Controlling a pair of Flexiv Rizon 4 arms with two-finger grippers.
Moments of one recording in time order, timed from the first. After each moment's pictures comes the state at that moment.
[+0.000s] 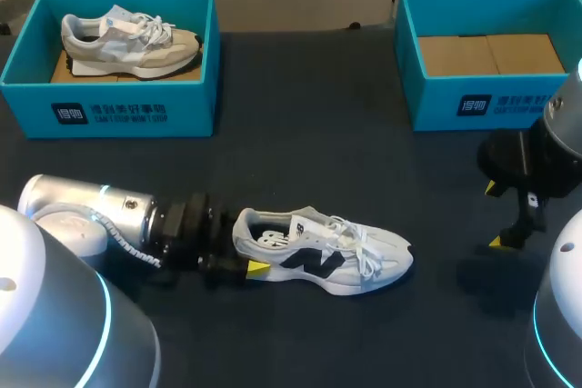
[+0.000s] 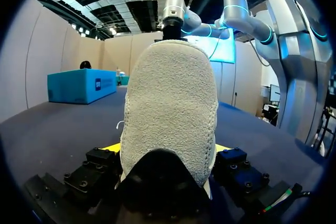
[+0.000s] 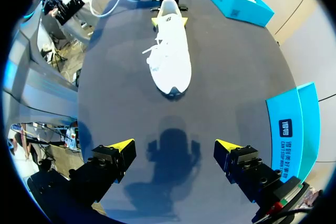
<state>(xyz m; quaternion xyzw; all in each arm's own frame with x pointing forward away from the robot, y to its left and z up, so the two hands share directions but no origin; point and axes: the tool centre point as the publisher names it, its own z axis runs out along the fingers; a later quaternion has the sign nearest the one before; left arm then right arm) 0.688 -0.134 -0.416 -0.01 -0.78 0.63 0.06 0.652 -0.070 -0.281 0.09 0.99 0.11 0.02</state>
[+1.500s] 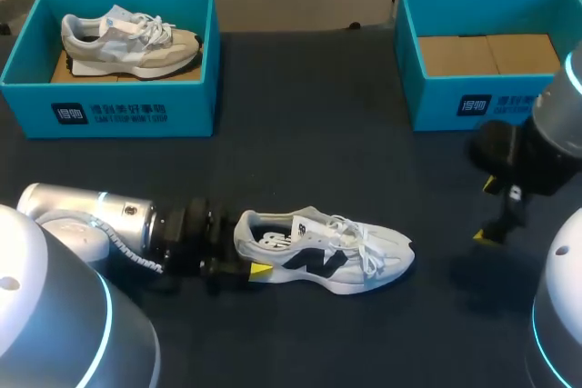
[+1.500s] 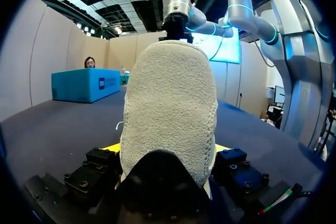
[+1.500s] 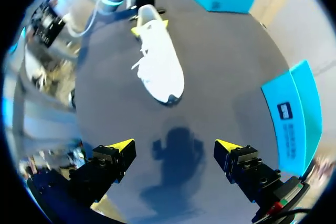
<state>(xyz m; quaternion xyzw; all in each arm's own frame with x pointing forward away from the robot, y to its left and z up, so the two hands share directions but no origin) 0.685 -0.136 -0.415 0.00 -0.78 0.63 0.05 0.650 -0.051 -0.271 0.21 0.97 0.10 0.02</state>
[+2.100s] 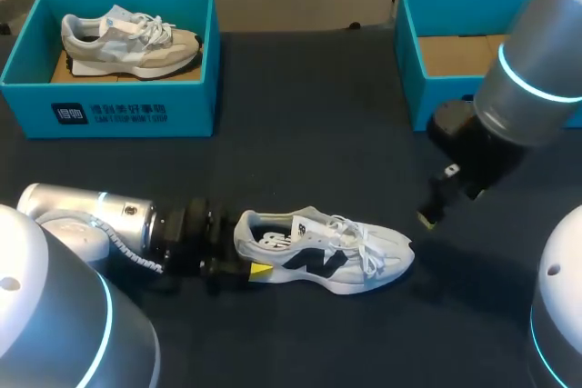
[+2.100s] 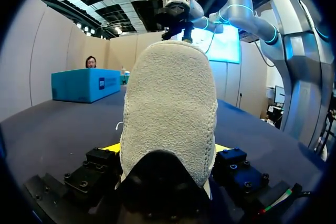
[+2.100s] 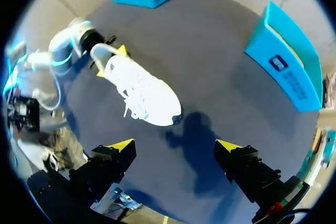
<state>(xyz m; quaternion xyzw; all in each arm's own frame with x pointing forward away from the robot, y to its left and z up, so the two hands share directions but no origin) 0.685 -0.136 -0.415 0.00 -0.78 0.63 0.05 0.653 0.004 -0.263 0.47 0.88 0.07 -0.01</state>
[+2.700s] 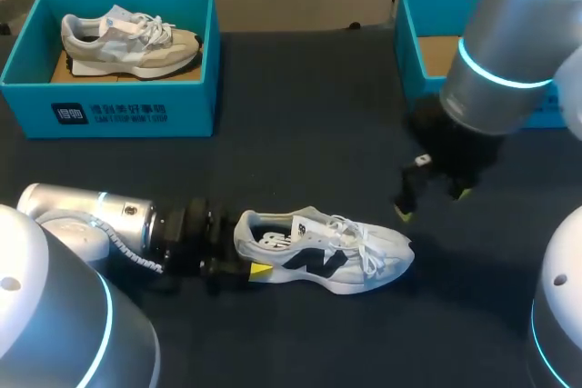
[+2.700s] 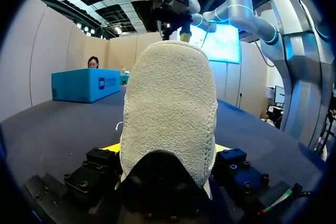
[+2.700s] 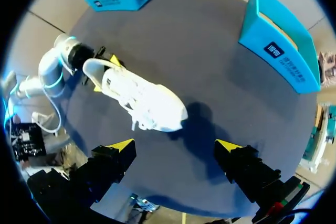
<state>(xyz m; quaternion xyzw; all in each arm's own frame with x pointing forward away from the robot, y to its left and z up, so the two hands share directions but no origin) 0.684 -0.136 -0.415 0.00 -0.78 0.63 0.05 0.655 0.039 -0.256 0.53 0.84 0.05 -0.02</state>
